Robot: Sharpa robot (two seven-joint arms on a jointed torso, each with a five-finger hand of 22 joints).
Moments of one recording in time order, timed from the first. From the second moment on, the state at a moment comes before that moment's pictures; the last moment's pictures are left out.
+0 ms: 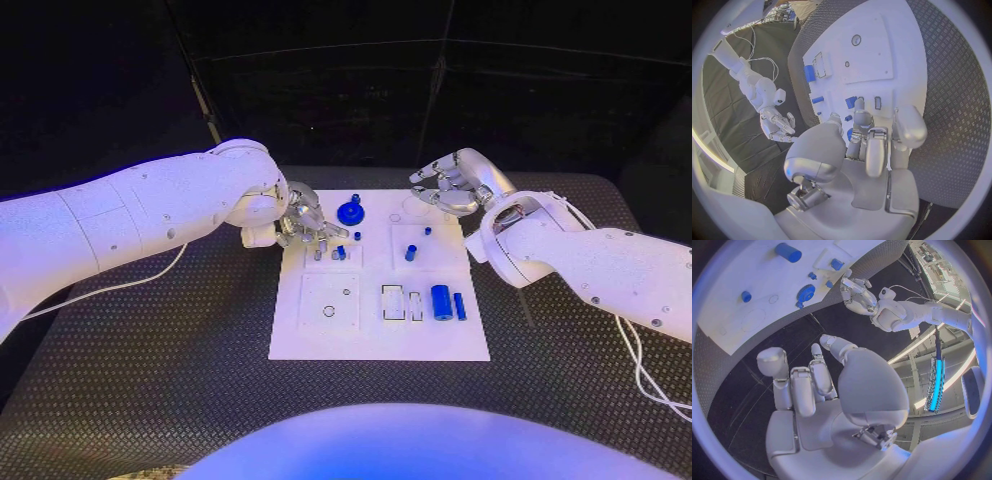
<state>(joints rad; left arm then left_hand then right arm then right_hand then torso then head) 1.31 -0.56 -0.11 1.20 -0.81 0.35 -0.53 1.03 0.17 -0.18 0.29 0.06 0.95 0.07 0.53 0.35 1.14 0.01 1.19 0.77 1.47 -0.05 1.57 1.31 0.09 1.45 0.05 1.08 1.31 1.05 -0.80 0.08 1.52 -1.13 -0.59 -0.07 1.22 -0.12 0.47 -0.02 0.33 1.02 0.15 0.10 0.07 1.37 0.06 1.35 1.28 1.47 -0.01 1.52 1.31 0.12 1.25 0.10 1.24 0.91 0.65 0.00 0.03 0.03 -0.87</state>
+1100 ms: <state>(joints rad) 1.32 -0.50 -0.13 1.14 -0.81 0.37 -0.55 1.06 0.14 -0.13 0.26 0.06 0.96 0.07 0.55 0.40 1.17 0.00 1.21 0.81 1.47 -0.06 1.57 1.31 0.09 1.46 0.05 1.14 1.31 1.05 -0.79 0.08 1.52 -1.13 -0.59 -0.07 1.22 -0.12 0.47 -0.02 0.34 1.02 0.15 0.10 0.07 1.37 0.06 1.35 1.28 1.47 -0.01 1.52 1.31 0.12 1.25 0.10 1.24 0.91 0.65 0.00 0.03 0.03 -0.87</state>
